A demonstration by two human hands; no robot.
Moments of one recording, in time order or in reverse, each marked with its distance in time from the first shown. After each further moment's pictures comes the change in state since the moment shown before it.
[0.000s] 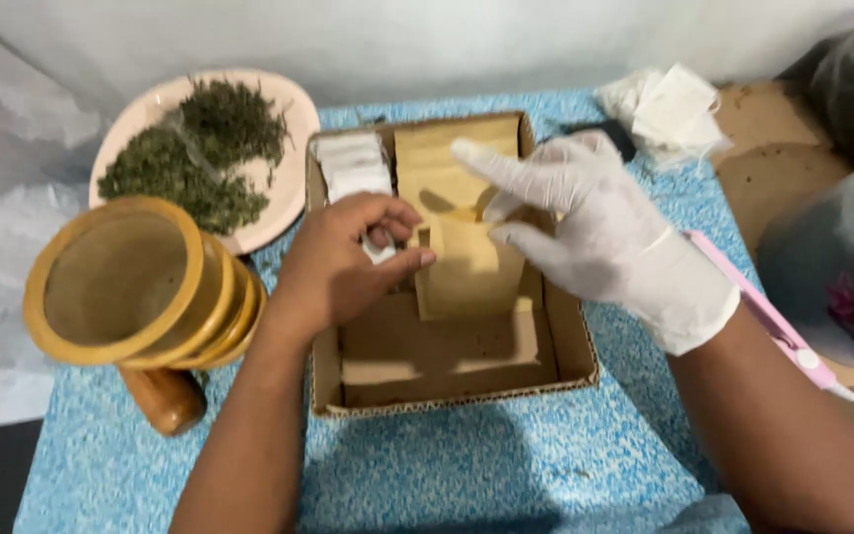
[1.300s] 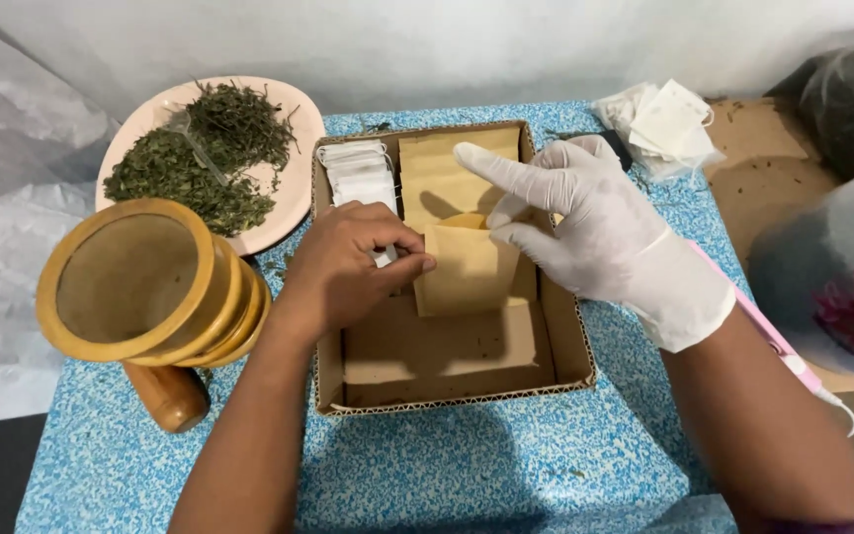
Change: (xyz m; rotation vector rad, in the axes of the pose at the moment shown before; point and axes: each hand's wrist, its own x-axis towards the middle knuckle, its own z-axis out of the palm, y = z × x) left_hand 0.007 -0.015 0.003 0.106 0.019 0.277; right_hand 0.004 0.005 -0.002 -0.078 0.006 -0.029
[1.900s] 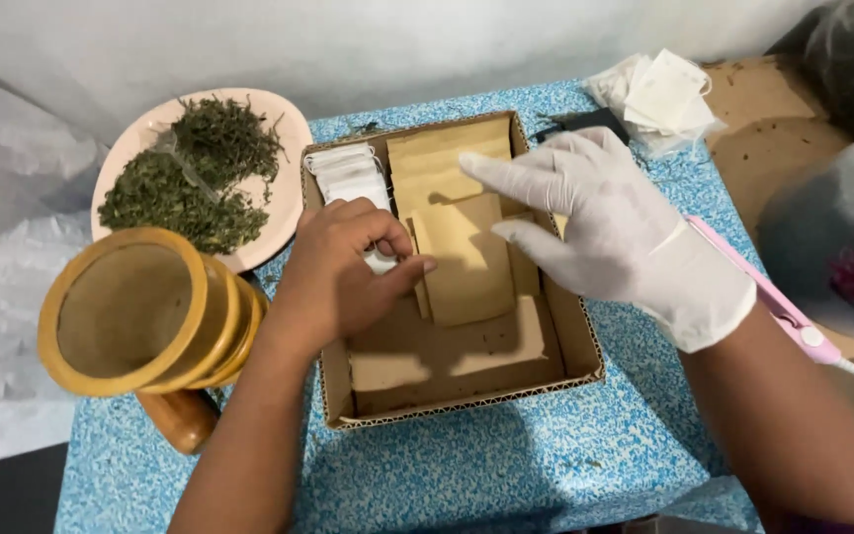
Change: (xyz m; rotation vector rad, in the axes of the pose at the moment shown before) left_hand 0.003 0.001 -0.002 0.056 0.075 0.070; right_hand -0.010 0.005 -0.003 -0.193 0.004 -0.006
